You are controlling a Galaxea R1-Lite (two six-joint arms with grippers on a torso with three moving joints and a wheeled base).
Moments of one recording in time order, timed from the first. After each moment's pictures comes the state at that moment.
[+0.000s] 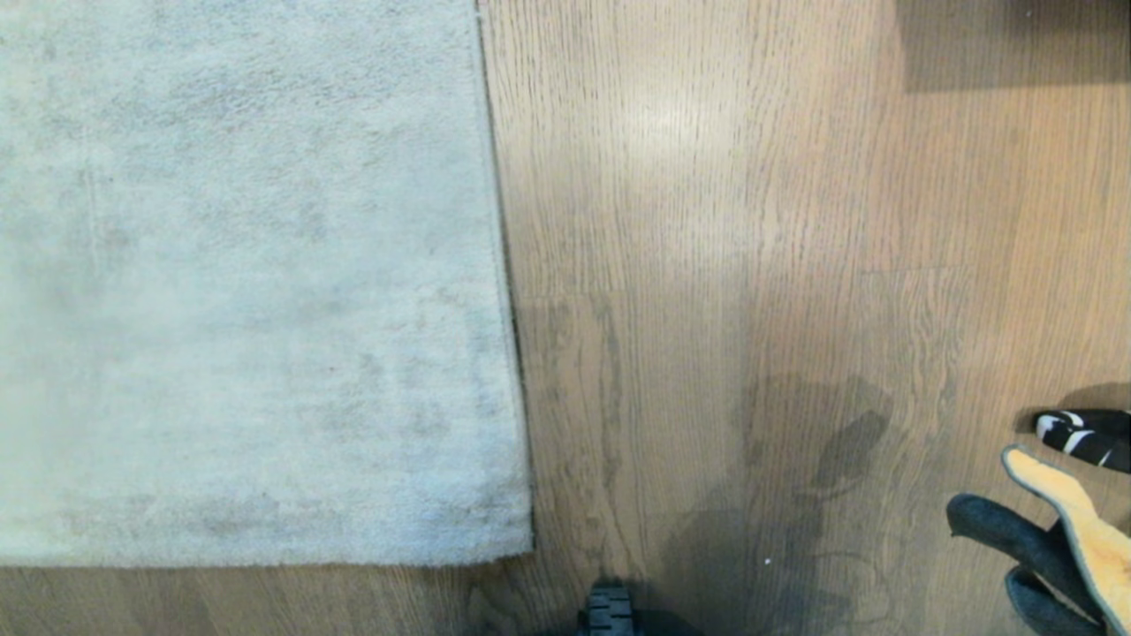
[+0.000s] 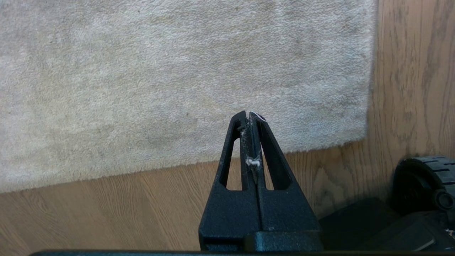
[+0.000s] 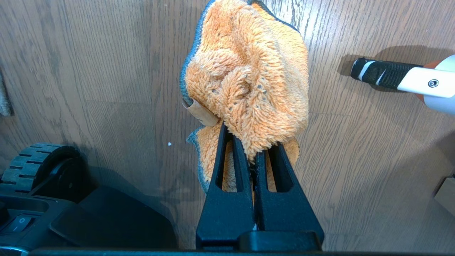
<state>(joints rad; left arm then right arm) 0.00 0.00 0.00 -0.02 -0.03 0.10 0.00 0.00 0.00 0.00 0.03 -0.13</state>
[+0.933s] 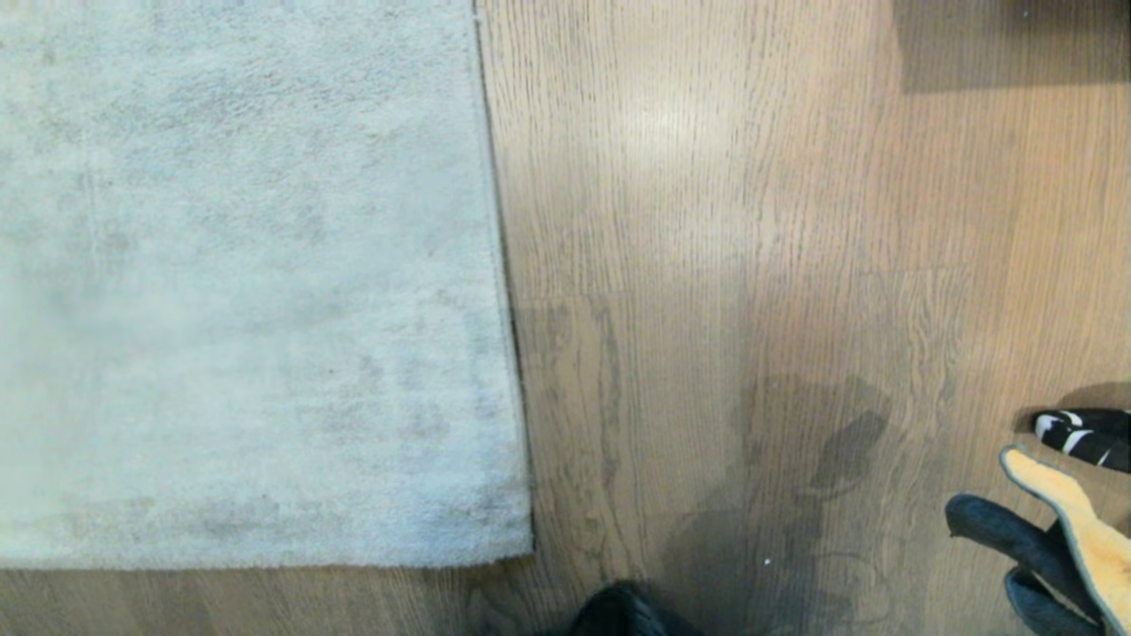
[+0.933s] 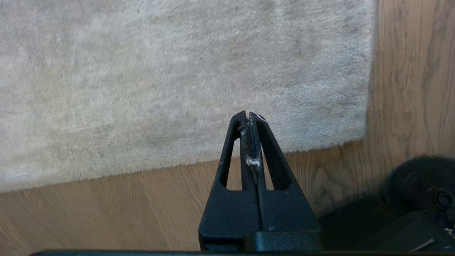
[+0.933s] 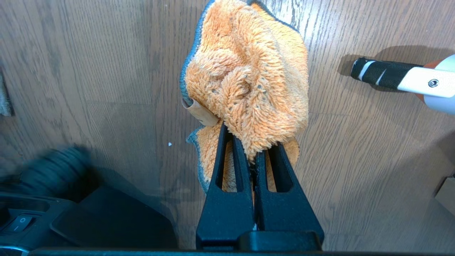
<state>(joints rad) 0.00 0.00 0.00 -0.01 -0.03 0.10 0.00 0.00 0.00 0.00 0.03 -0.13</state>
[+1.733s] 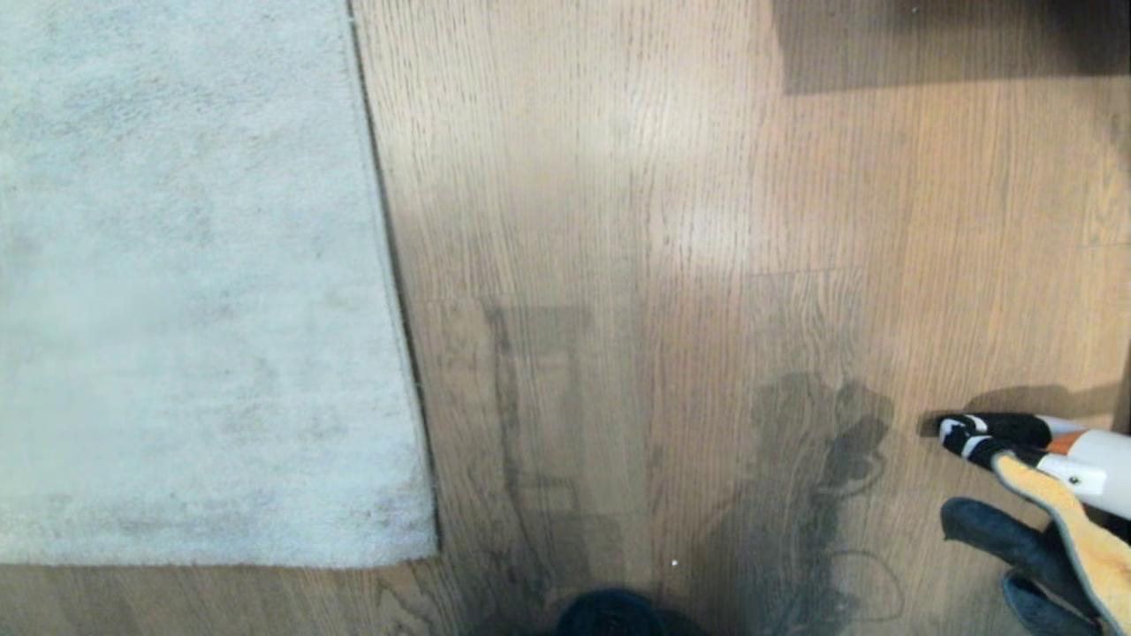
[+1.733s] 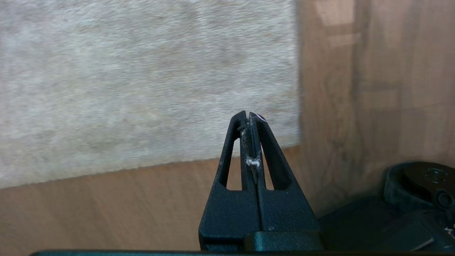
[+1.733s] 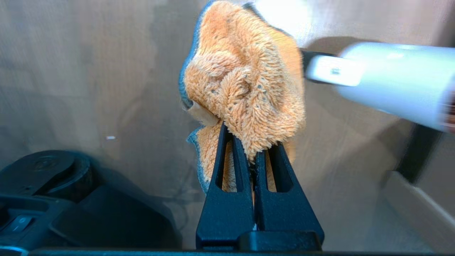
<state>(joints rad) 0.00 0.00 0.00 -0.01 -0.03 0.10 0.00 0.00 0.00 0.00 0.03 -0.13</state>
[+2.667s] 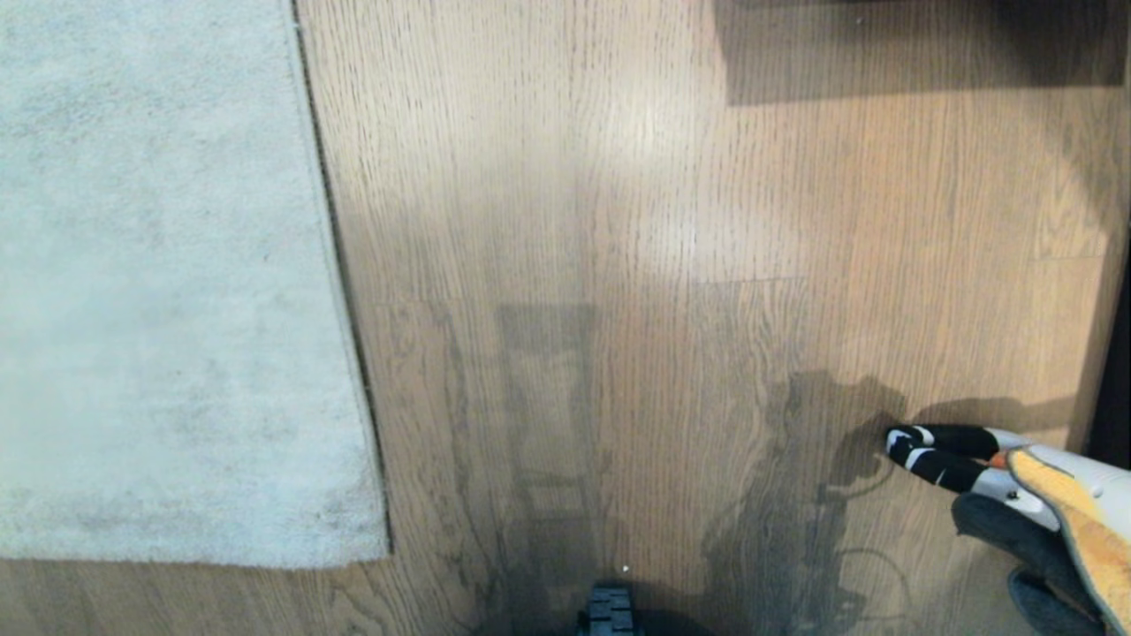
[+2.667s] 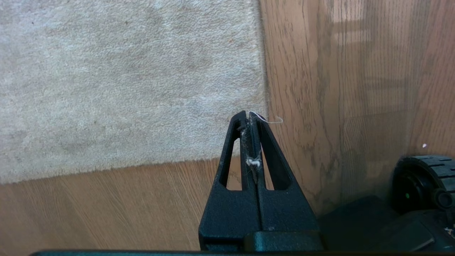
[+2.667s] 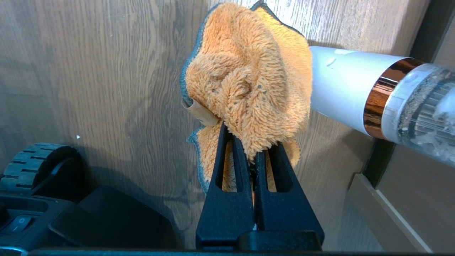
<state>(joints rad) 0.00 0.00 0.00 -0.01 -0.03 0.10 0.00 0.00 0.00 0.00 0.03 -0.13</state>
